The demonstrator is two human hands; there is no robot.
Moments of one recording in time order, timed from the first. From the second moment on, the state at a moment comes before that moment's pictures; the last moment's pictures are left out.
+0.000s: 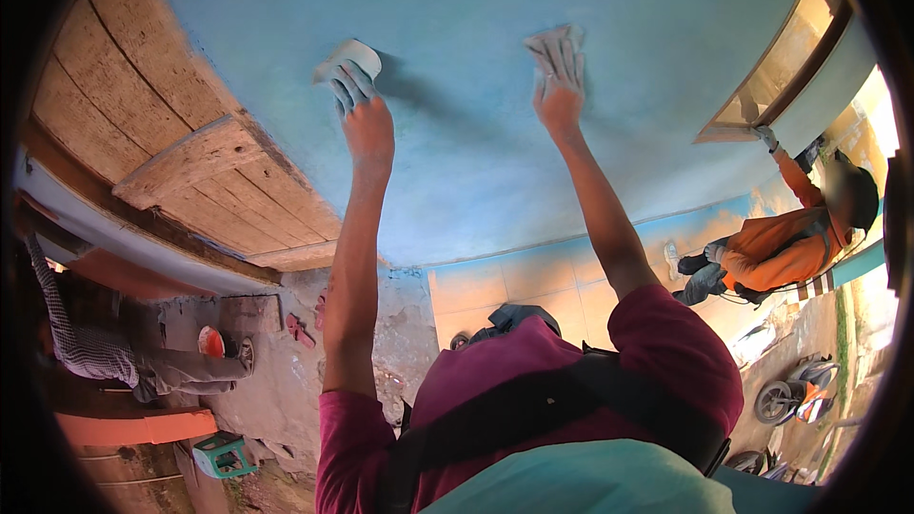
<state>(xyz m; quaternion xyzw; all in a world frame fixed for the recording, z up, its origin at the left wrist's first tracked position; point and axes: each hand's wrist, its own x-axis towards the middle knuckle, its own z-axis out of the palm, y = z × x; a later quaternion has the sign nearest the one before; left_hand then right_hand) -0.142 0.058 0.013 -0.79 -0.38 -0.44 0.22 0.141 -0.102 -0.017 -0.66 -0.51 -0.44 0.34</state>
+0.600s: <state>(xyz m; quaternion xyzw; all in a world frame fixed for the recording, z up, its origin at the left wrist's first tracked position) -0.138 0.063 0.006 -0.78 -0.39 -0.43 0.22 0.170 -0.103 -0.004 -0.63 -0.46 -0.45 0.42</state>
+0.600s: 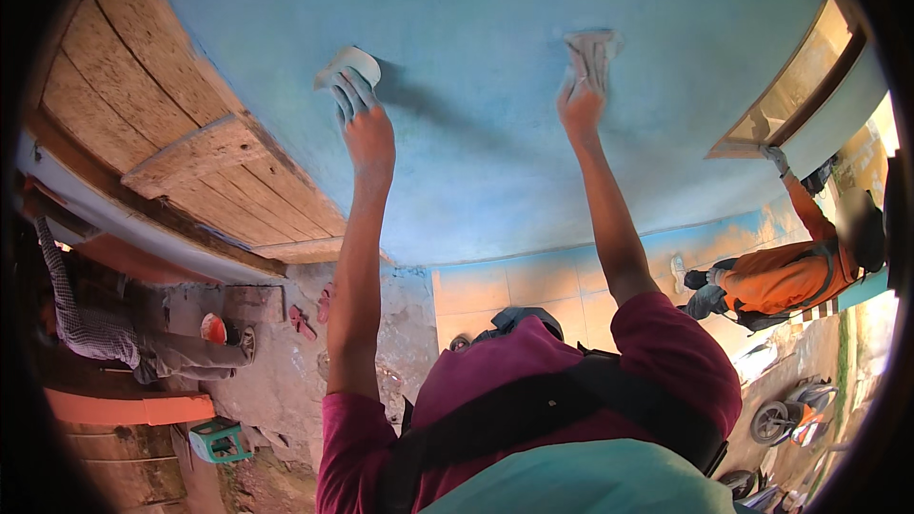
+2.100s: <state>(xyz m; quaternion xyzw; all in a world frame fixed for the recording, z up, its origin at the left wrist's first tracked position) -0.110 0.054 0.000 -0.75 -0.49 -0.44 0.06 0.220 -0.103 0.105 -0.60 -0.33 -0.47 0.55</state>
